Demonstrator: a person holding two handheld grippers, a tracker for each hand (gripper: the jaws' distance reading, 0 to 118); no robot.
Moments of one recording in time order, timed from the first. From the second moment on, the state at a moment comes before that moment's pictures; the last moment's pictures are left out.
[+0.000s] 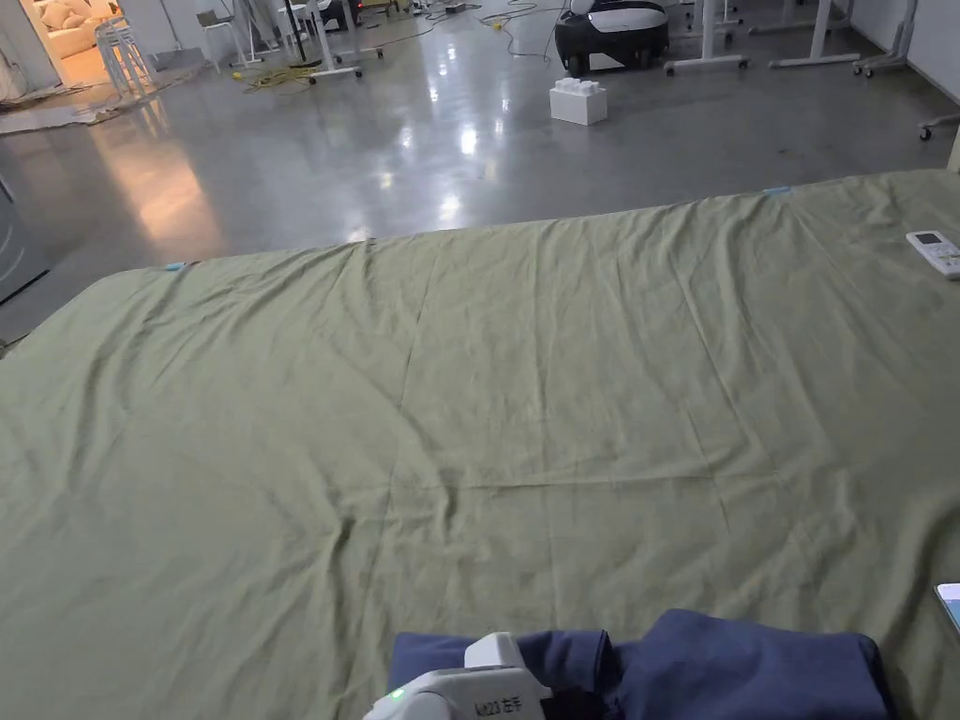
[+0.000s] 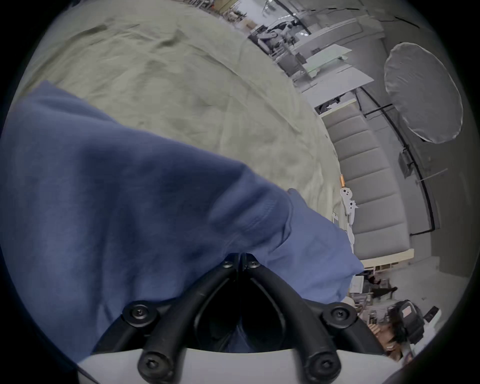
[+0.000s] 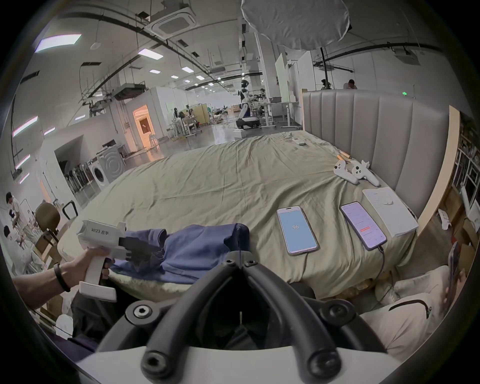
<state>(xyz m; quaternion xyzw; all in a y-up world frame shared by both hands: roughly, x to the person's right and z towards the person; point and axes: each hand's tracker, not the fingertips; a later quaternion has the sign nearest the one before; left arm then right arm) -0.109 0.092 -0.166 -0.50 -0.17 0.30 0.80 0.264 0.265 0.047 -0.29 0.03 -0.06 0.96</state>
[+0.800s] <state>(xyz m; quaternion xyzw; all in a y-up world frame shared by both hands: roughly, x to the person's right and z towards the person) -0.276 0.073 -0.140 -0.43 -0.12 0.46 0.77 0.261 0.258 0.037 -0.30 0.05 -0.08 0.95</state>
